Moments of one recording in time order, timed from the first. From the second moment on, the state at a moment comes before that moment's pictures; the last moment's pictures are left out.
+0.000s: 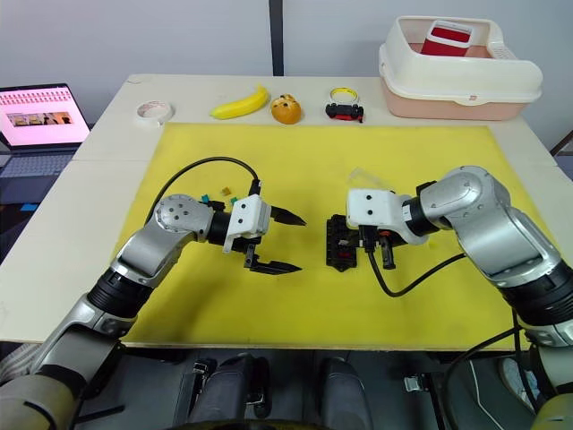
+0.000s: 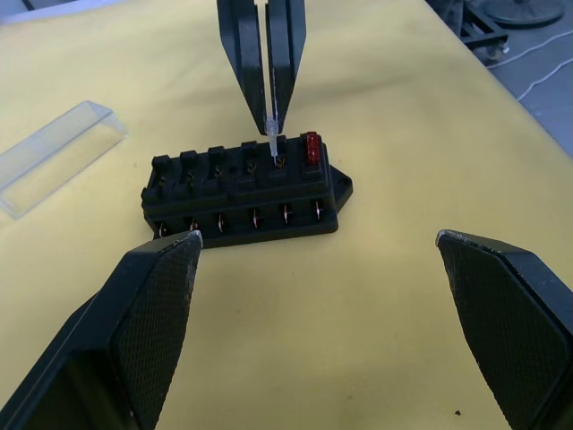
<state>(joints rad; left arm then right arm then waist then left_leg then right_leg) -0.66 0.47 -0.38 0.00 -0.22 0.21 -1.20 -0.67 -1.04 0.33 -0.29 0.12 0.61 1.33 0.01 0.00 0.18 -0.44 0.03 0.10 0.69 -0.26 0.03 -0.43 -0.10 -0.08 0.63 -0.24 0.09</state>
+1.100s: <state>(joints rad) -0.66 0.46 -0.38 0.00 -0.22 0.21 -1.20 -0.67 -1.03 0.33 -0.28 0.10 0.61 1.32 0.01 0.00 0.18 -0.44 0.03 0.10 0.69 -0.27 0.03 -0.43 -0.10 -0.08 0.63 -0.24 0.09</state>
